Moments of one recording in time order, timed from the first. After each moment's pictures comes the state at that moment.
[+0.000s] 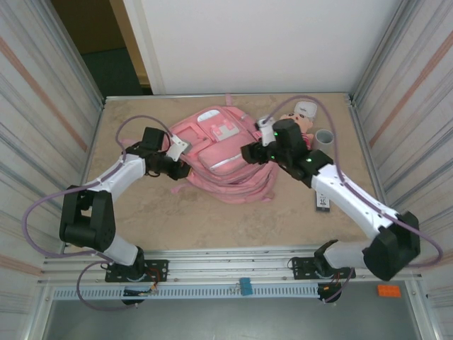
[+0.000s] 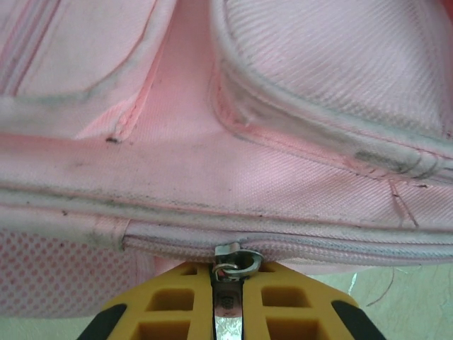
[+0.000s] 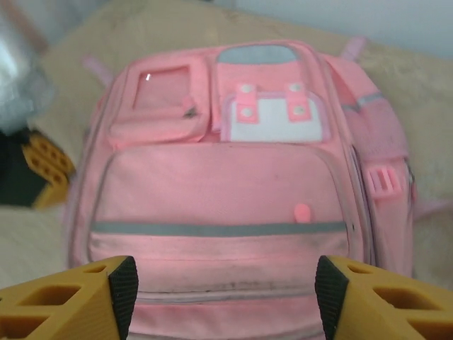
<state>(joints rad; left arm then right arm) -0.22 1.53 1.00 -0.55 0.49 0.25 0.57 1.26 1.08 -0.37 -0.08 0.23</state>
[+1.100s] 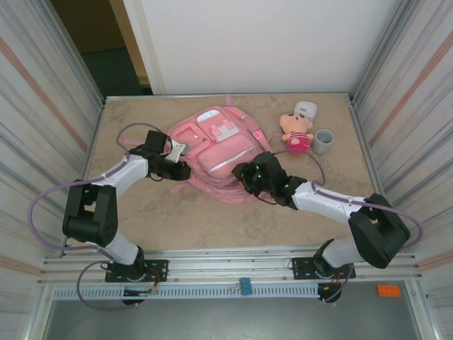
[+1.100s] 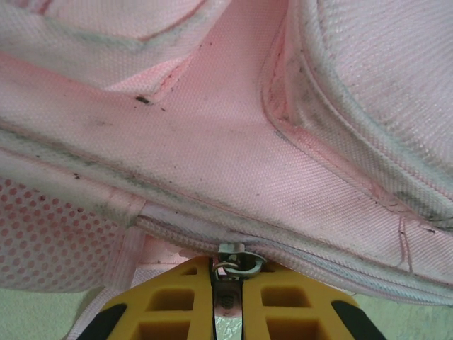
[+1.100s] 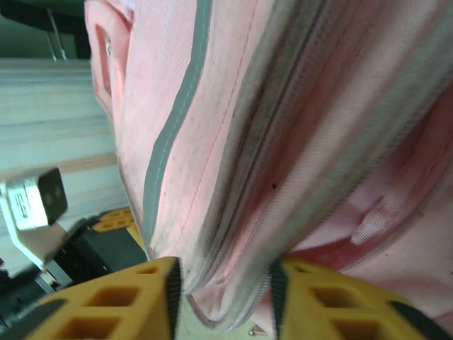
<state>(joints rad) -0.23 1.57 0.97 -0.51 0.50 0.01 0.73 1.39 0.73 0.07 -0.09 1.42</state>
